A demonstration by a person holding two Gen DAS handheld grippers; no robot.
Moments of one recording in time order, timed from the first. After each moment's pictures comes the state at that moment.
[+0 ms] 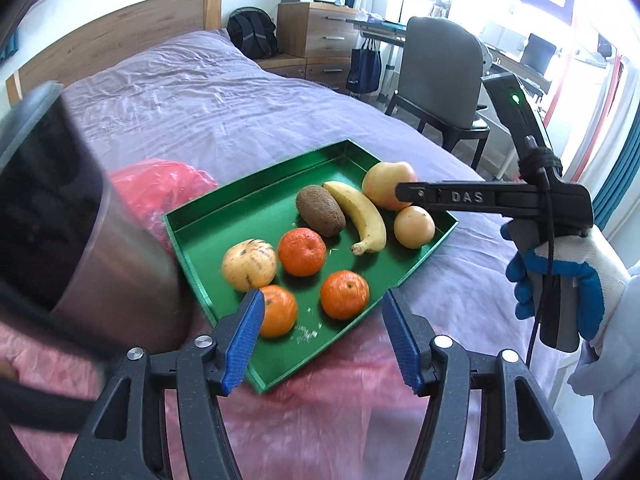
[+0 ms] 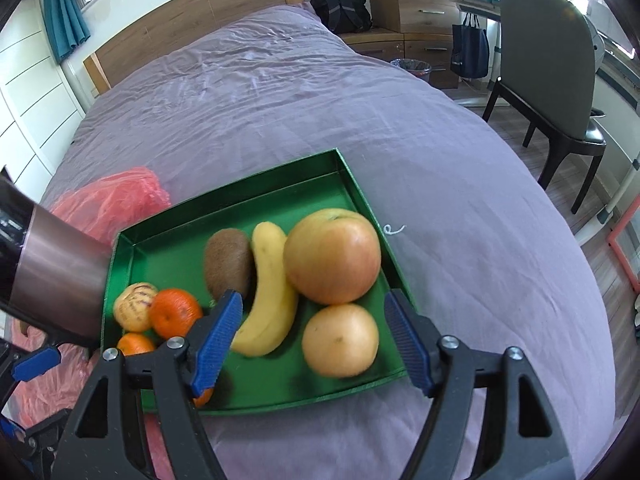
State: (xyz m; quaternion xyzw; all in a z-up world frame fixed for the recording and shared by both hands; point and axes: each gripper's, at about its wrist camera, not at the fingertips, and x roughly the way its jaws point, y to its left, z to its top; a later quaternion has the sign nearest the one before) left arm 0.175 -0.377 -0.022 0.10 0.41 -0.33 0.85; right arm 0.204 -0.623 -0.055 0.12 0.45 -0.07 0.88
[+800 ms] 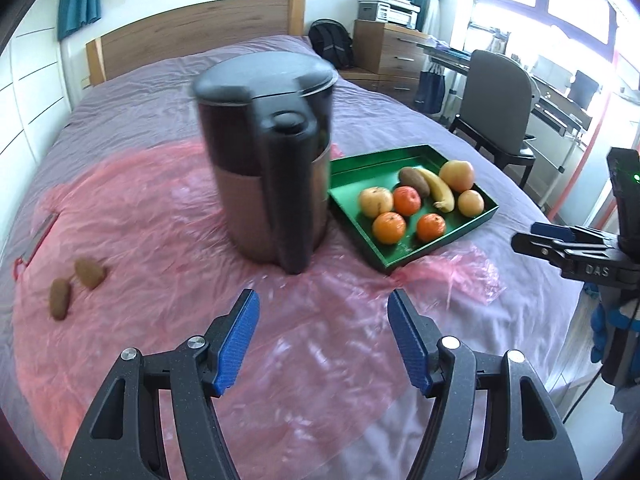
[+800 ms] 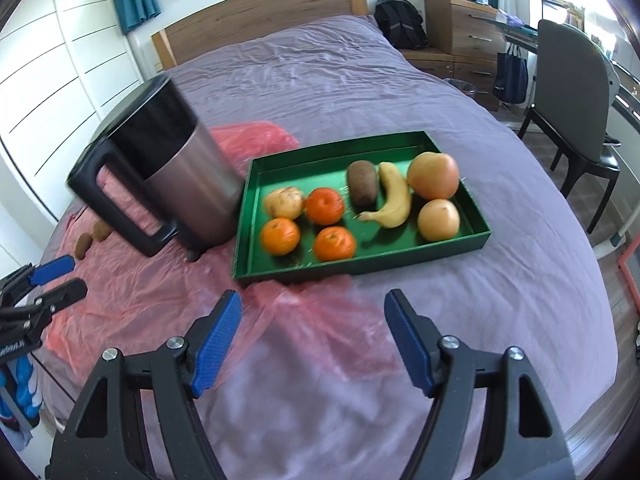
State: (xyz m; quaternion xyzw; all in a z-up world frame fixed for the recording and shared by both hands) left arm 0.099 -0.217 0.002 0.06 0.41 -0.22 0.88; right arm 0.067 -0.494 -0.003 0.08 0.44 0.01 0.90
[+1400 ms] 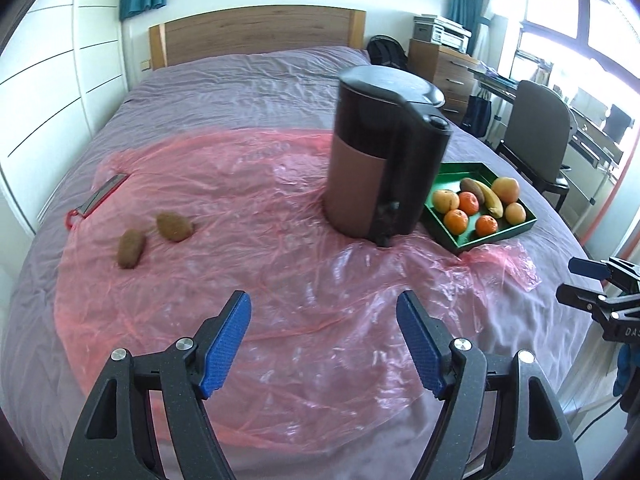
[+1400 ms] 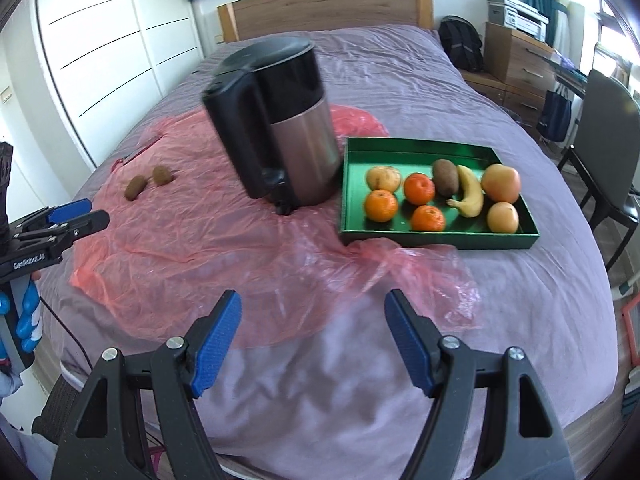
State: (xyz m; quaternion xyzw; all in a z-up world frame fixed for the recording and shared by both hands) left arm 0.061 -0.104 0.004 0.02 0.39 -0.14 0.91; right arm 0.015 -0.390 0.009 0.01 0.44 0.08 0.90
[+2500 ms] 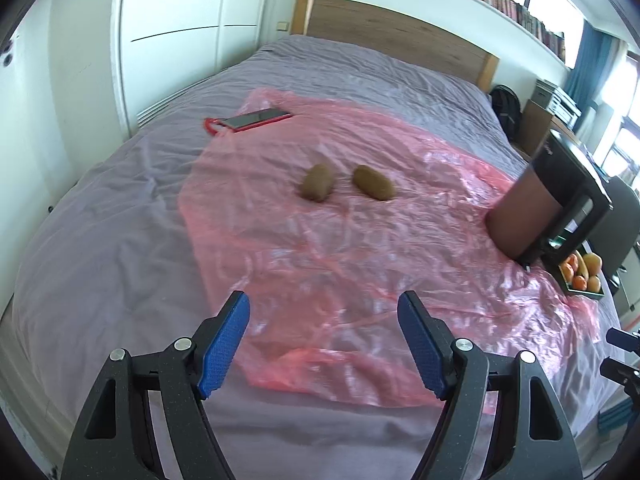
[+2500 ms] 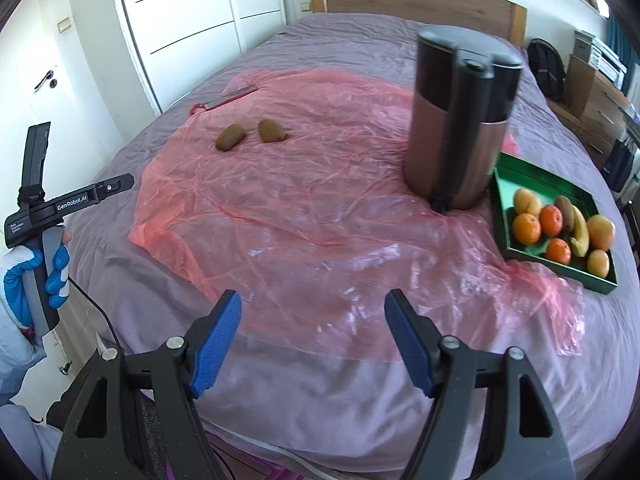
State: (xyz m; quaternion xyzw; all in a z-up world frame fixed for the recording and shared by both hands) left arm 0.039 0.127 -0.056 -0.11 0.40 0.02 0.91; right arm 0.013 -0.213 -0.010 -0.06 0.46 0.19 0.86
